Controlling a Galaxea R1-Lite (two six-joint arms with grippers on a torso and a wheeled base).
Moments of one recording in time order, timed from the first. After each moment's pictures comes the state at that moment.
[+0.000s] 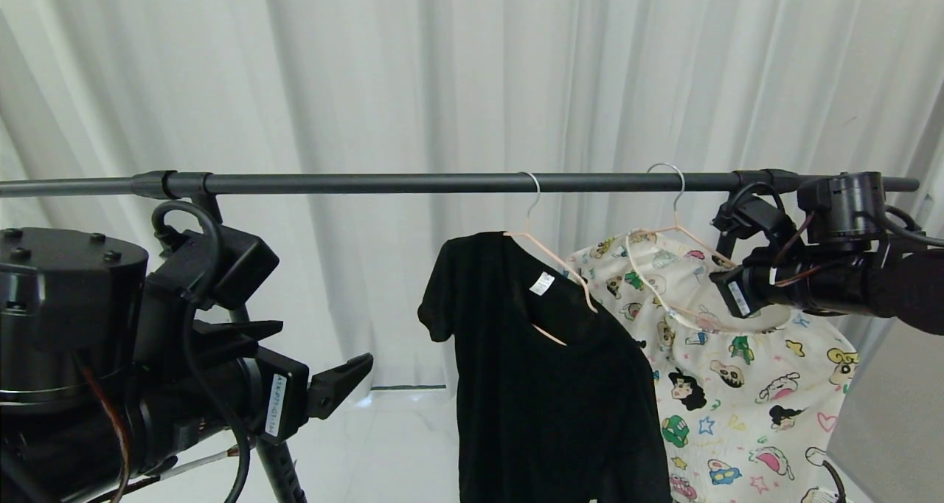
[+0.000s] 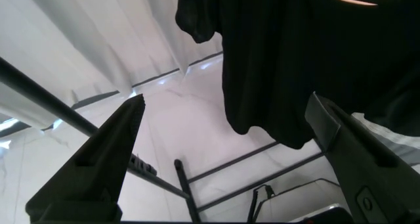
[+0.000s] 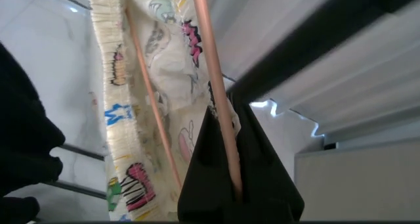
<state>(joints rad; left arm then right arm) -0.57 1.26 -0.67 -0.06 0.20 0.00 0.23 1.76 -1.02 -0.22 0.00 -0.35</state>
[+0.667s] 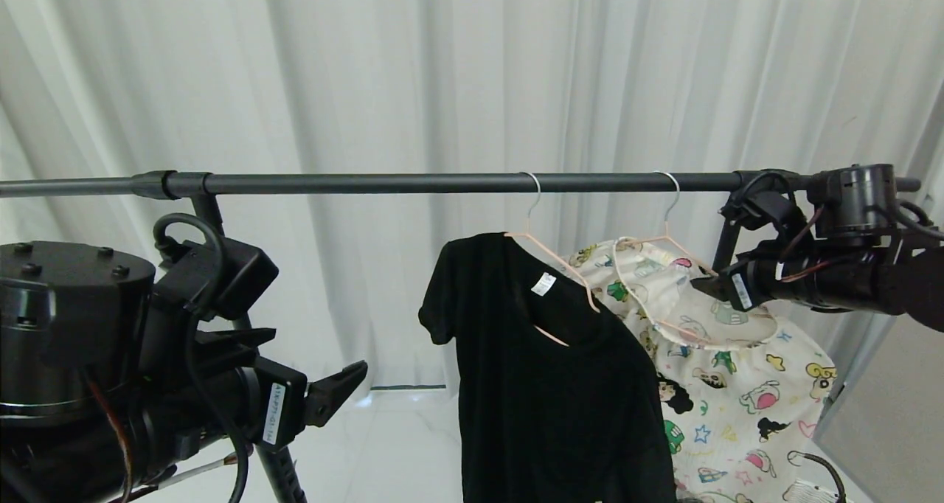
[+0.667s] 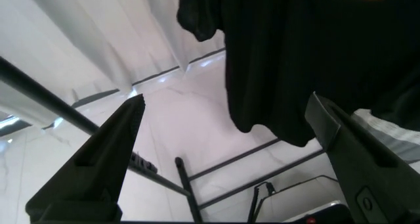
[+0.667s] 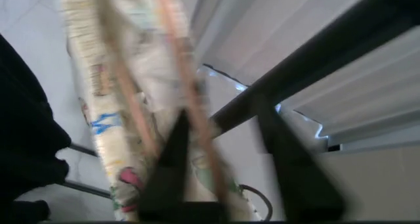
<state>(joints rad) -0.58 1.26 -0.65 -0.06 0.25 0.00 0.24 1.72 -1.02 -0.21 0.00 -0.27</state>
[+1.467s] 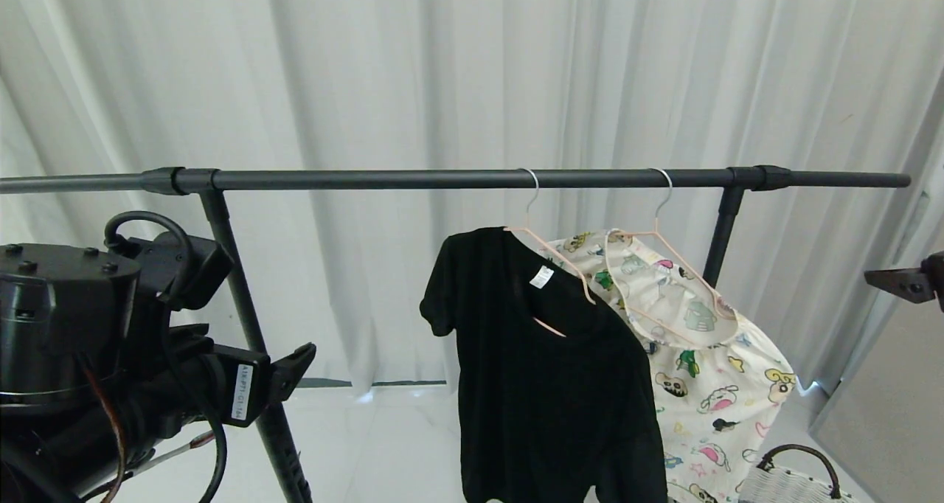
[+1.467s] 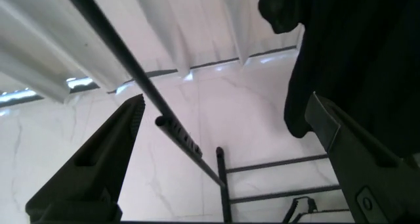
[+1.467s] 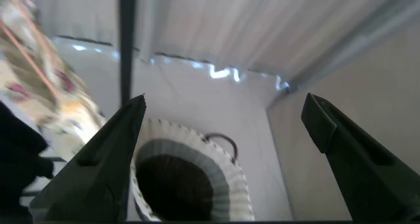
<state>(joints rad) -0.50 1.25 -0.63 -0.06 0.44 0.00 0.00 1.26 -1.01 0.20 -0.09 -0.26</state>
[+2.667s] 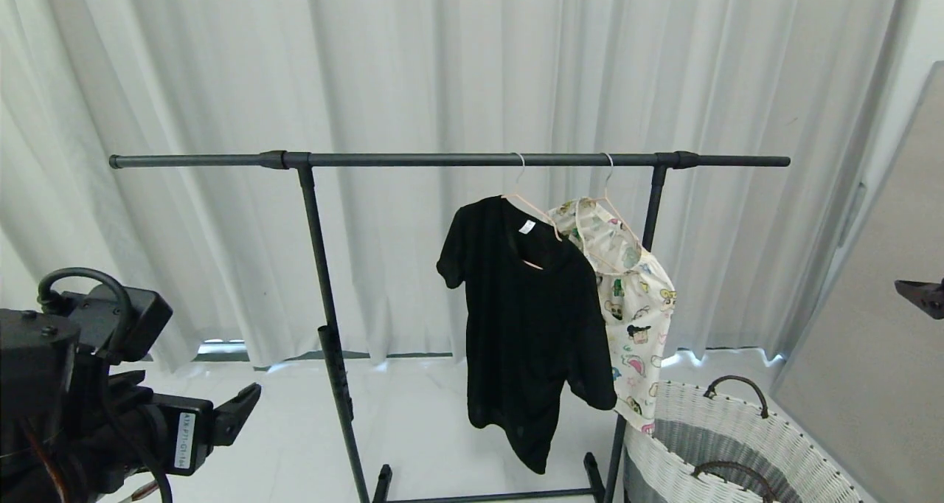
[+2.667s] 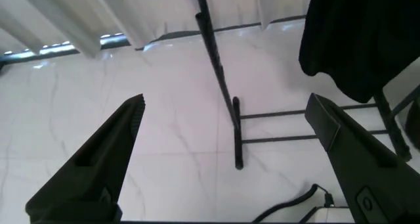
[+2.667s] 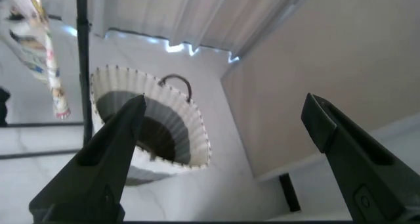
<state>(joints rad) -0.38 1.16 -0.47 -0.06 0.46 0.00 -0.01 1.22 -0.86 0.01 -0.23 -0.34</state>
